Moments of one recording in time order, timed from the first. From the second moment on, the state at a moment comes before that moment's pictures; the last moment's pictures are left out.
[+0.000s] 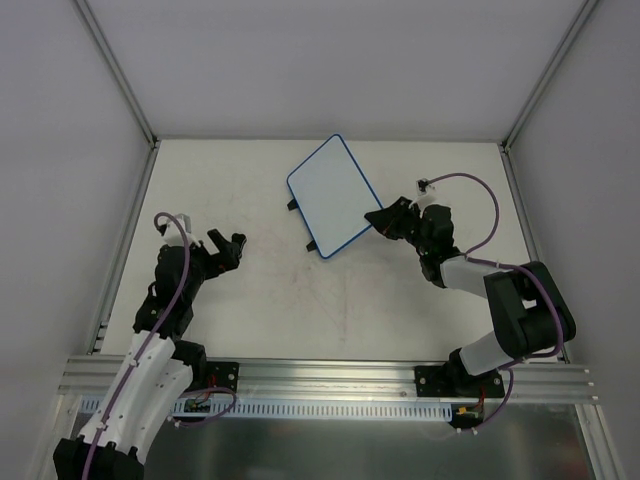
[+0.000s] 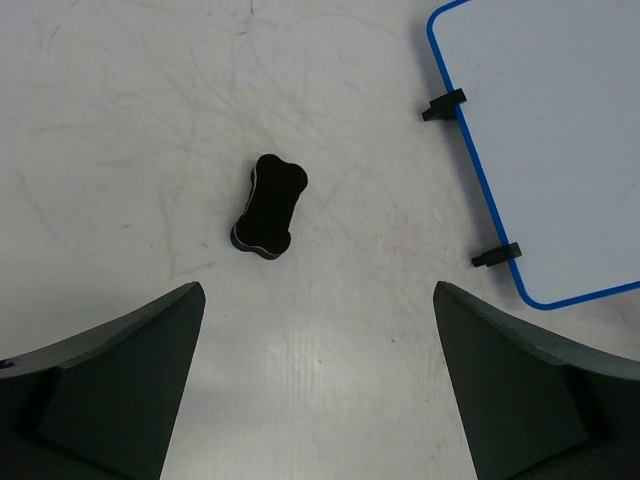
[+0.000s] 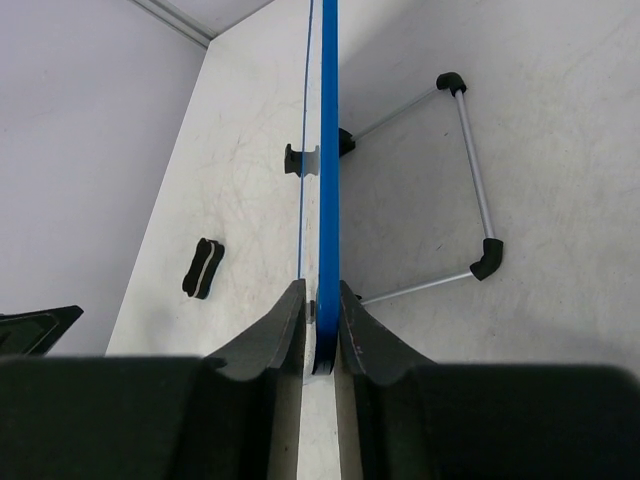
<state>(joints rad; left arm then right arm) -0.17 0.61 0.43 -0.22 -0.08 -0.47 0.34 1.52 0.57 0.74 -0.32 0.75</state>
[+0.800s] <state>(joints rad) -0.17 0.19 0.21 -0.17 -0.08 -0.43 0.34 1.52 0.57 0.72 -0.33 0.74</state>
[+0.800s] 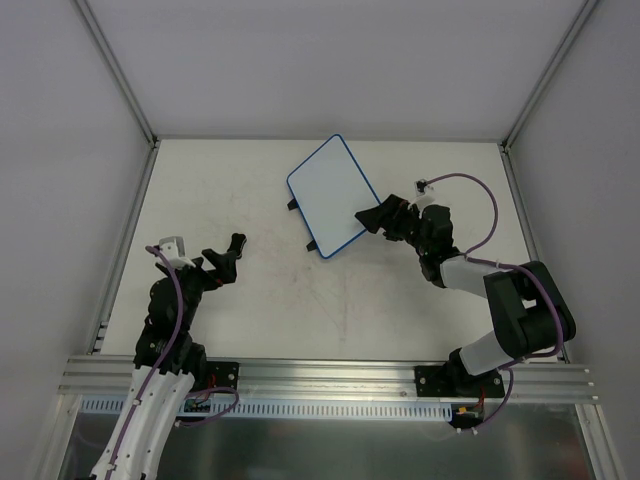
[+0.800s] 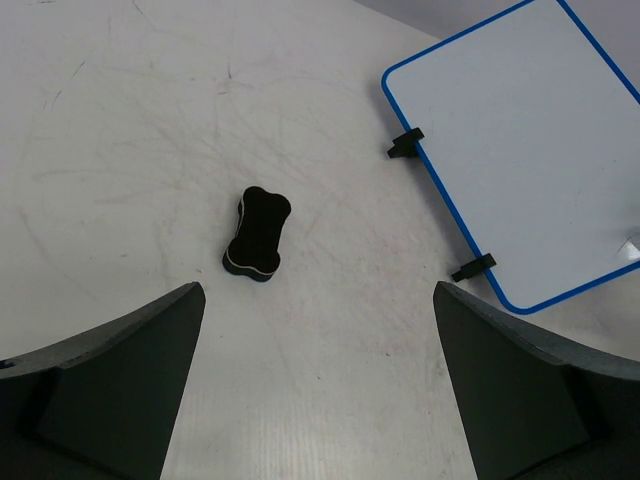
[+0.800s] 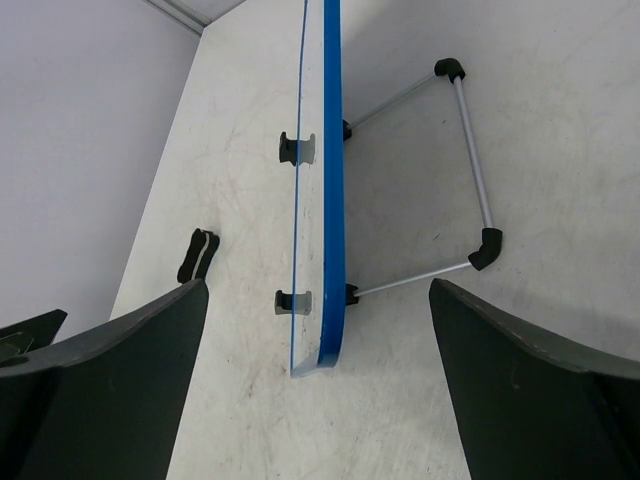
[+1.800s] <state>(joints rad) -0.17 0.21 0.19 -0.22 -0.01 -0.45 0.33 0.78 0.39 0.15 -0.04 0.60</state>
